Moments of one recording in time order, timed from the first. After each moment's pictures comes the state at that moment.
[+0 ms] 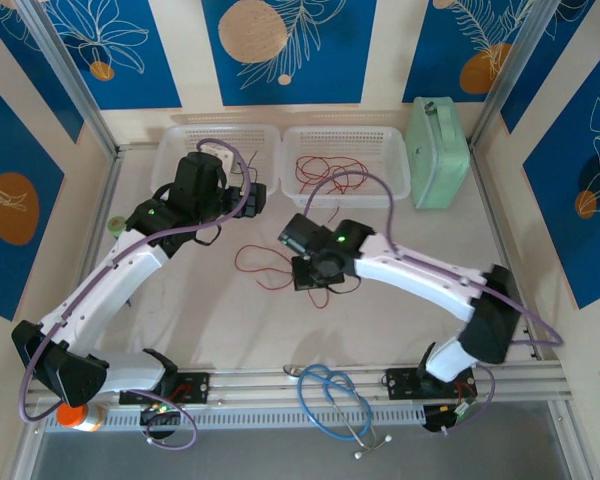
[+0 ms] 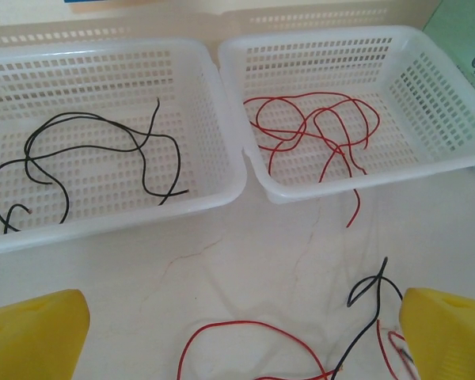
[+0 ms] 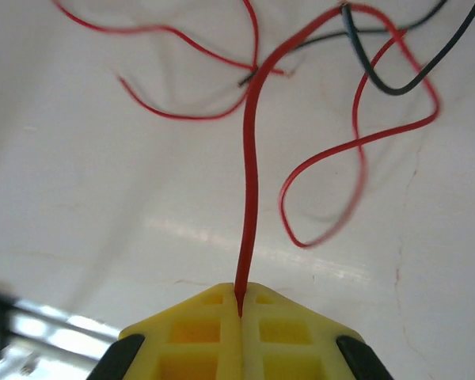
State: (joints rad) left arm -0.56 1.29 1.37 -0.67 -0.16 -0.27; right arm 0.99 1.49 1.37 -1.08 0.08 0.79
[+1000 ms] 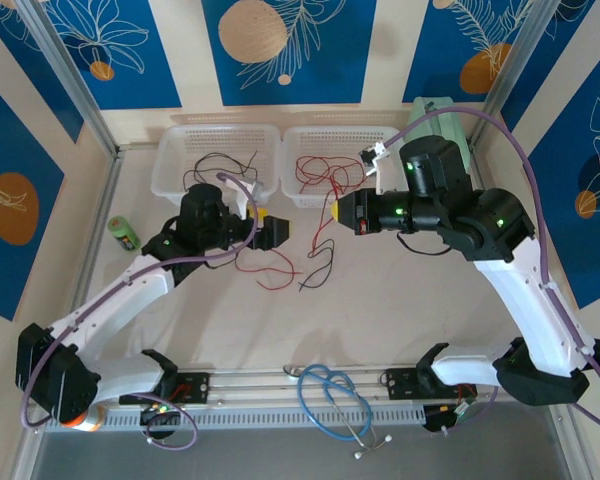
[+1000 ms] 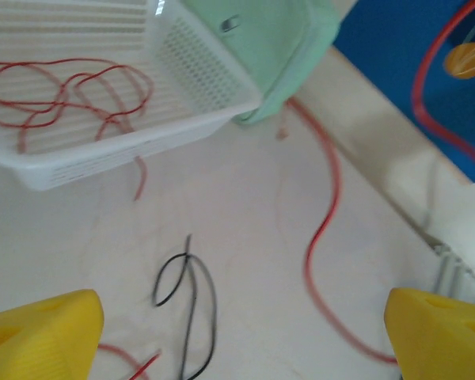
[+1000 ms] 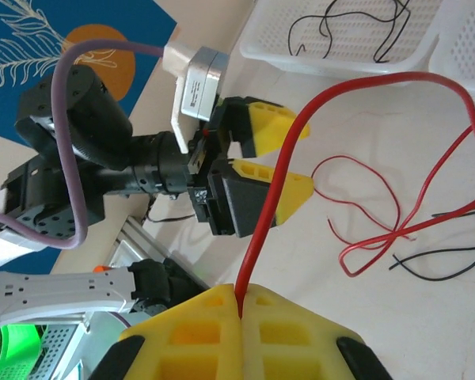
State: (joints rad) left arm -0.56 1.21 0.98 -0.14 0.44 -0.36; right arm 0.69 1.24 1.83 -1.18 -0.32 0.54
